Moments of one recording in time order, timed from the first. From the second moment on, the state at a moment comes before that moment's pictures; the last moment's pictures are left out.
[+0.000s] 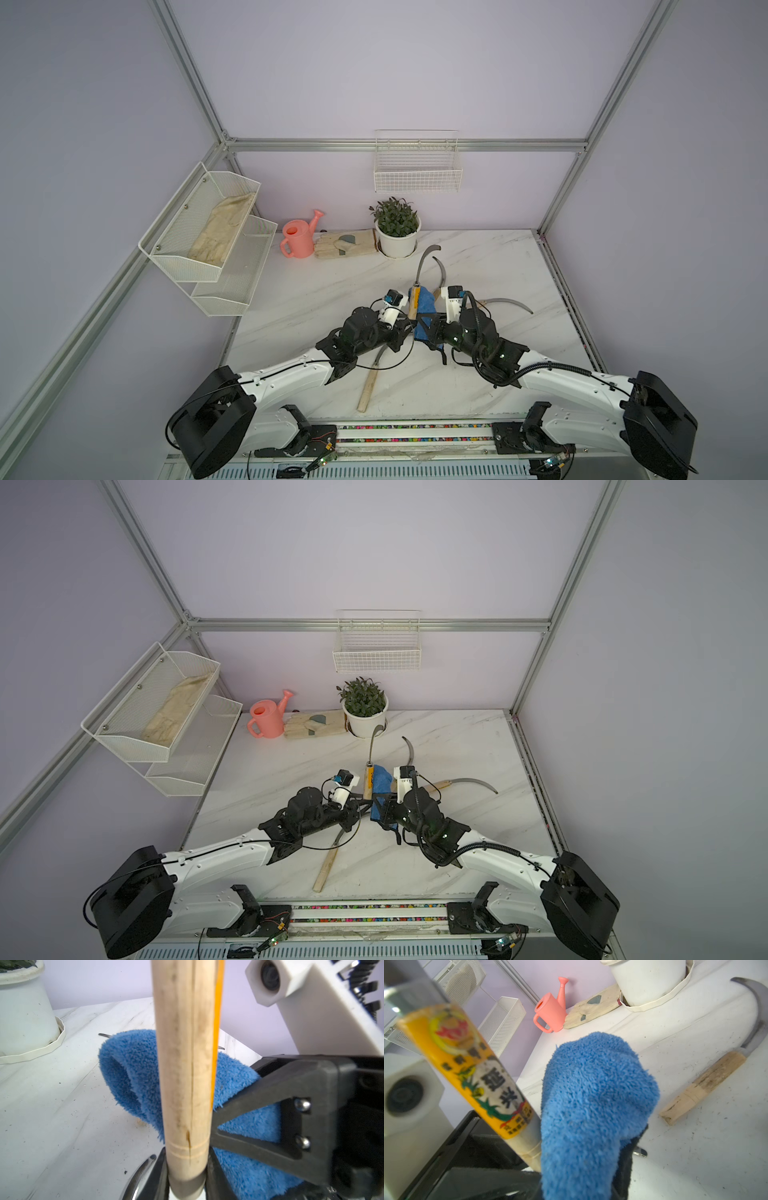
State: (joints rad) left arm -0.77 1.25 0.57 0.36 0.18 -0.21; right arm 0.82 1.16 0.56 0.28 0.04 0.71
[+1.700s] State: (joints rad) left arm -0.79 1.45 0.70 0.22 0.36 -0.12; right arm 0.55 1.10 0.45 0.56 -0.16 0.57
